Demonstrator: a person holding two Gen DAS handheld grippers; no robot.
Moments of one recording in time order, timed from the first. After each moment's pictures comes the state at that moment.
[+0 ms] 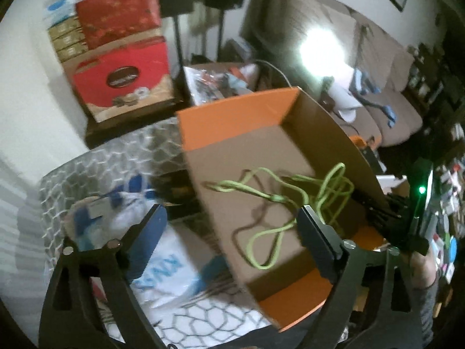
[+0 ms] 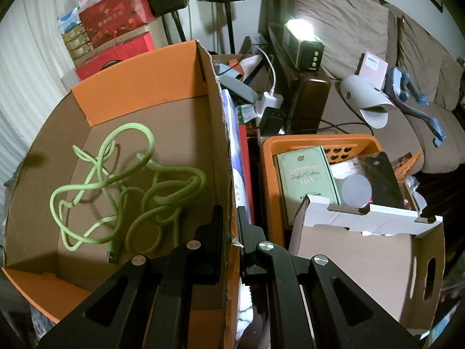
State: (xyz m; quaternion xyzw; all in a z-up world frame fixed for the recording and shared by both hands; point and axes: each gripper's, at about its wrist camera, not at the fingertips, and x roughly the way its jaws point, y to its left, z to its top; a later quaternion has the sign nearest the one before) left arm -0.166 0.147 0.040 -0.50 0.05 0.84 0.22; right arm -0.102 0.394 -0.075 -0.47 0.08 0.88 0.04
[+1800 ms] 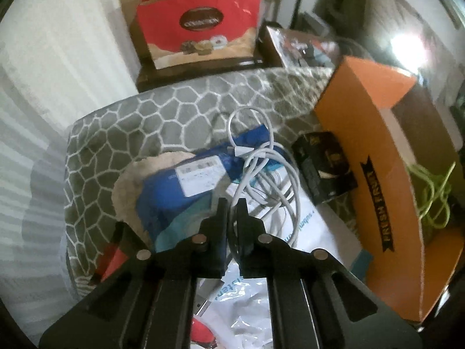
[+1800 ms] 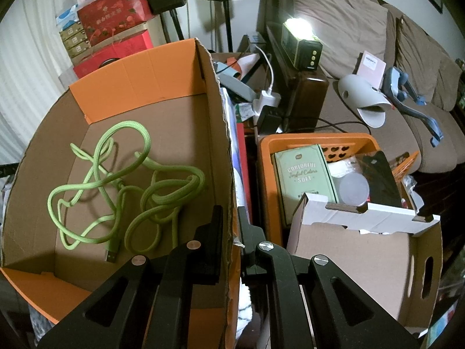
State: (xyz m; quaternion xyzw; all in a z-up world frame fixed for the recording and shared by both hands) left arm -0.231 0.030 -0.059 -0.56 0.04 0.82 0.10; right arm -0.098 0.395 -0.076 -0.47 0.07 0.88 0.05
